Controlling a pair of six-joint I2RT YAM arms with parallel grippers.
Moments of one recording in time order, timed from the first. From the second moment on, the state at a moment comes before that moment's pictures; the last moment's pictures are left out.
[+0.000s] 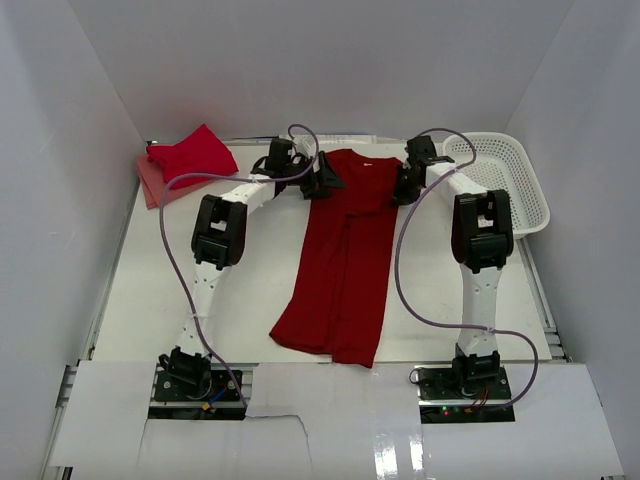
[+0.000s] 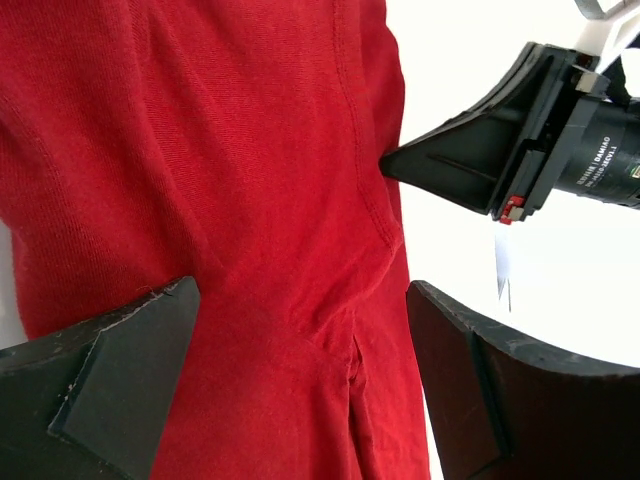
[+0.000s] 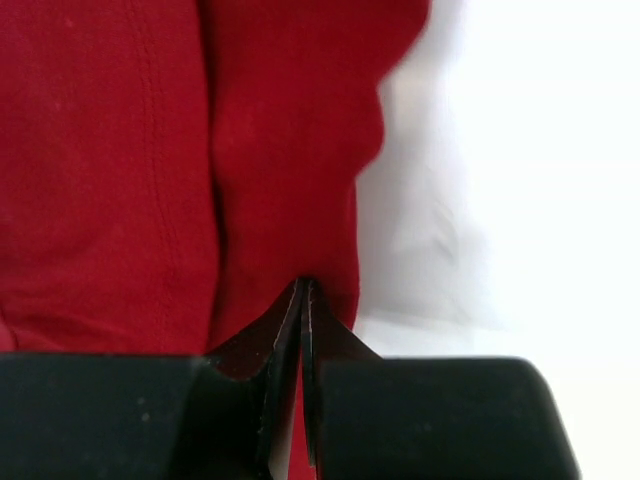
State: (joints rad) left arm -0.36 2.56 2.03 -0.07 0.79 -0.62; right arm 0.18 2.20 1.69 -0.55 -0.12 0.33
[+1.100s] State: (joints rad) left arm -0.19 2.33 2.02 -0.09 0.72 -0.69; right arm 0.54 1.66 1.21 -0.28 -0.46 0.31
